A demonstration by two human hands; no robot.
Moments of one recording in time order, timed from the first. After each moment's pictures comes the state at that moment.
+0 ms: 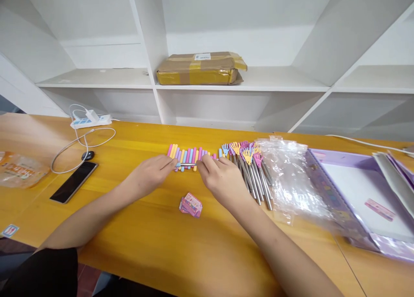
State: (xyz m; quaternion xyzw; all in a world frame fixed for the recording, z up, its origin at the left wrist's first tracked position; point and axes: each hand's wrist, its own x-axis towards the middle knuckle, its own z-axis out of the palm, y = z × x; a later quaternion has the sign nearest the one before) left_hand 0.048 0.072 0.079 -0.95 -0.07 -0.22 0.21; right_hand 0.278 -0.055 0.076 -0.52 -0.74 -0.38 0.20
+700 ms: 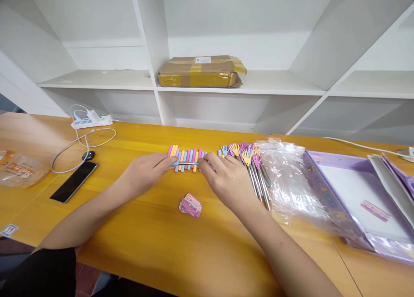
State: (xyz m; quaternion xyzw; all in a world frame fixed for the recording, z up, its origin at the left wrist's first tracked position) left_hand 0.039 0.071 0.097 -0.95 -0.09 -0.26 0.18; right_hand 0.286 -0.066 0.089 -0.52 -0.73 -0.38 0.23
